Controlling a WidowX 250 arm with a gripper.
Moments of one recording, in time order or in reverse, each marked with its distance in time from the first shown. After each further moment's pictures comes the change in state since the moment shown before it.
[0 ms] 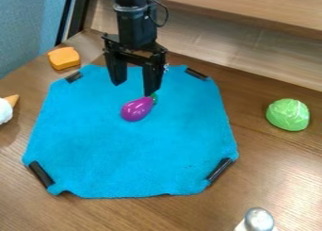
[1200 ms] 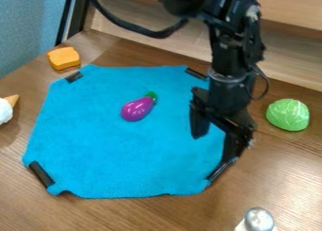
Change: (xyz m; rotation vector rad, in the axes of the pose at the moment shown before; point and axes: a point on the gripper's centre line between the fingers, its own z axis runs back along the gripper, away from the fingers) arm -0.007 -0.142 -0.049 -0.004 -0.026 -0.400
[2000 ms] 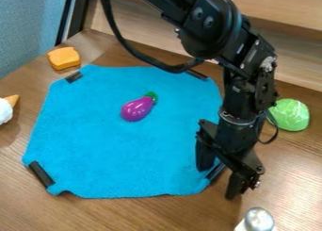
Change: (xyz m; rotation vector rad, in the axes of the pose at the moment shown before) arm -0.013 -0.021 -0.038 0.037 0.056 -0.015
